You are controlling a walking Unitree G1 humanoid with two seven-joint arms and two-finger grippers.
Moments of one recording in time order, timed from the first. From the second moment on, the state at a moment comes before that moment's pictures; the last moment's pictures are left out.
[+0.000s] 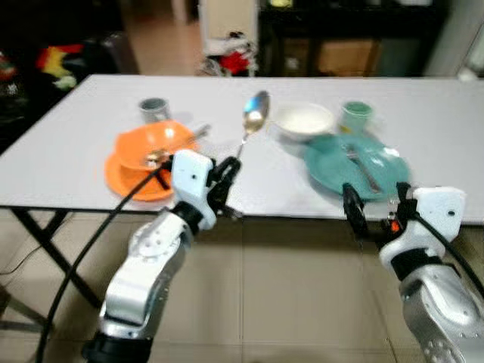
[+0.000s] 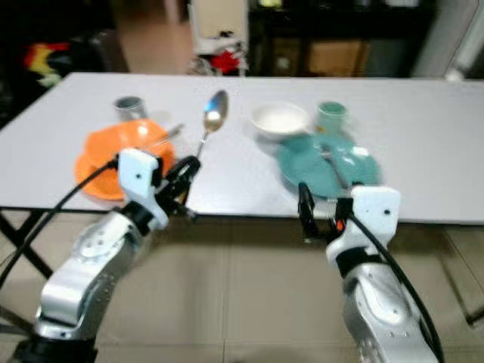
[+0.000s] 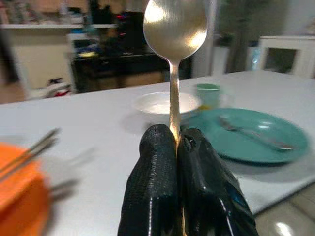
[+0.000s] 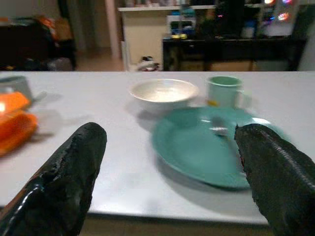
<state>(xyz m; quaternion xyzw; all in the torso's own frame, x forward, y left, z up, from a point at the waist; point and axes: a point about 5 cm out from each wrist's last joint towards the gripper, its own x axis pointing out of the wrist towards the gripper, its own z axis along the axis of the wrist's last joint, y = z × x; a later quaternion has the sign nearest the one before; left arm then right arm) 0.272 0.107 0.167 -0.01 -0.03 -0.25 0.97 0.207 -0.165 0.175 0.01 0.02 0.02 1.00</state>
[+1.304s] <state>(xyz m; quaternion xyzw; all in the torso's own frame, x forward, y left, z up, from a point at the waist) 0.277 0.106 0.162 0.01 -0.01 -0.21 0.98 0.214 -0.159 0.177 -0.04 0.02 0.05 1.00</state>
